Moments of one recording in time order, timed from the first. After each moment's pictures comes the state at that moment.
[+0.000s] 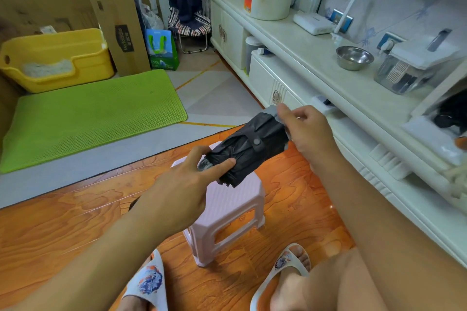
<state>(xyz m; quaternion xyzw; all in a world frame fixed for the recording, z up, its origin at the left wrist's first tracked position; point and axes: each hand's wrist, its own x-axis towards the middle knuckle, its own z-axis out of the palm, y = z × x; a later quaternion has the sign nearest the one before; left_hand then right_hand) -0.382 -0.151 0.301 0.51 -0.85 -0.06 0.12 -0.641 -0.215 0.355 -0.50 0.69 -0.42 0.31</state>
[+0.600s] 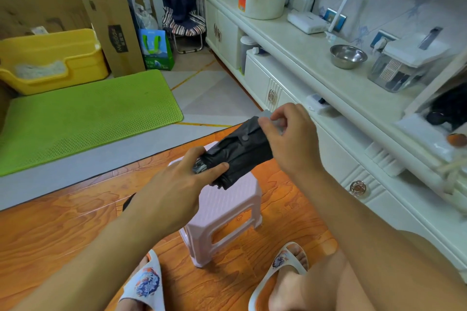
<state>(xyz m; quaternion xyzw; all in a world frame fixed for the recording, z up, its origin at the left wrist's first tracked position) -0.381 -0.152 0.305 0.49 -0.87 -0.01 0.08 -0.627 -0.200 0.337 -0.65 0.63 -0.42 0.10</state>
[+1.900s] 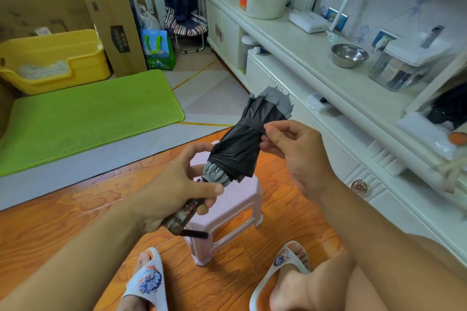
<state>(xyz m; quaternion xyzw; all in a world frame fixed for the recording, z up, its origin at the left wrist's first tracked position) -0.394 -0.149 0.331 0.41 -0.46 -0.71 0.33 -0.632 -0.176 0.339 -0.45 0.52 -0.55 0.48</state>
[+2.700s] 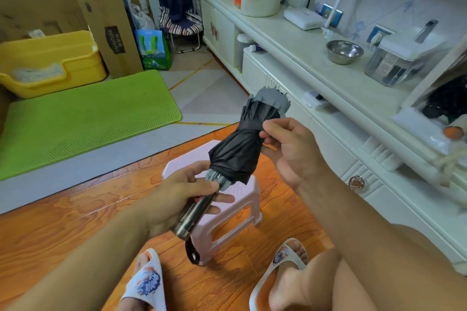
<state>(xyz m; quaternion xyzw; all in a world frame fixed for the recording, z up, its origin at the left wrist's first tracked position) -0.400 -0.148 0.308 0.44 -0.42 -0.74 0.30 -0.625 -0.184 0.344 -0.27 0.49 -0.58 0.59</state>
